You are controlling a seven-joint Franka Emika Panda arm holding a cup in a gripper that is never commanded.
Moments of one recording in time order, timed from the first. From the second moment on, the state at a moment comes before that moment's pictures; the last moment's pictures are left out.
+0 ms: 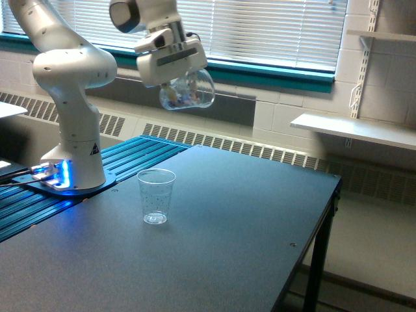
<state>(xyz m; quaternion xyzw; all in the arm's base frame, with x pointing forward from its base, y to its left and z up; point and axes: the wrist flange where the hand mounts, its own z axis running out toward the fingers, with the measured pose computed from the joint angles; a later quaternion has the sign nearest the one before) 0.302 -0.017 0.421 -0.85 0.49 -0.11 0.13</state>
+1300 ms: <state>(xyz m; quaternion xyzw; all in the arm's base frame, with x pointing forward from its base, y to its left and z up) 0.283 -0.031 0.402 -0.80 0.57 -0.04 0.18</state>
